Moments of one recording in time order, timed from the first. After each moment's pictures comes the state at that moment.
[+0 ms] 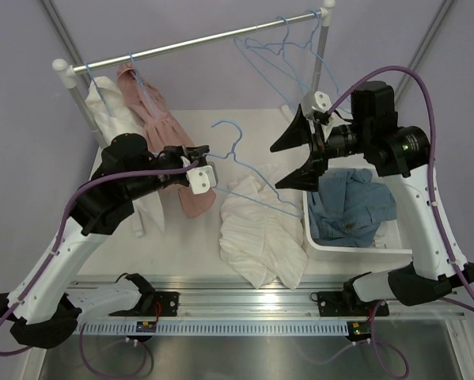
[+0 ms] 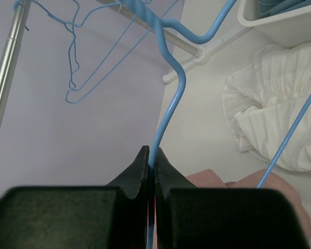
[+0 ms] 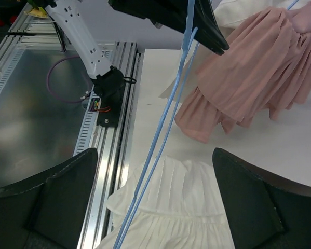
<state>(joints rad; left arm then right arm) -0.69 1.03 1.45 -0.64 0.26 0.96 0.38 1.40 1.94 -1.05 -1.21 -0.50</state>
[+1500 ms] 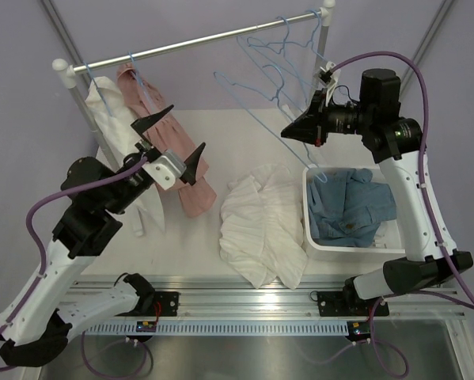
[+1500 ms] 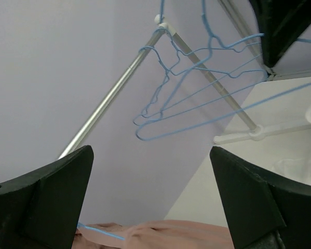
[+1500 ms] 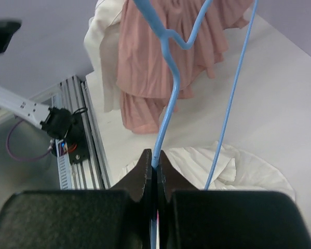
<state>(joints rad) -0.69 0.88 1.32 -0.18 0.15 0.74 0.24 1.43 1.83 -0.77 -1.00 -0.08</state>
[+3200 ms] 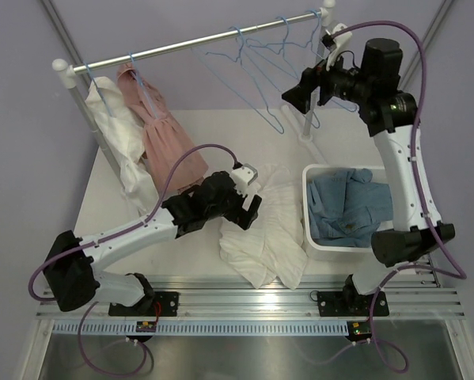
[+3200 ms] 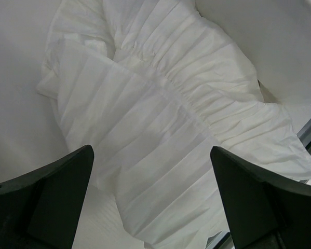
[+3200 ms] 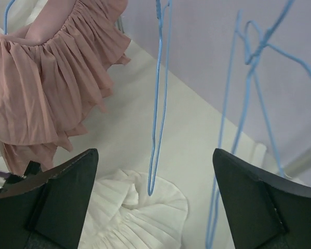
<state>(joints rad) -0.91 1.28 0.95 -0.26 -0.06 -0.16 0.23 1.72 2.16 -0.65 -0.66 -0.11</state>
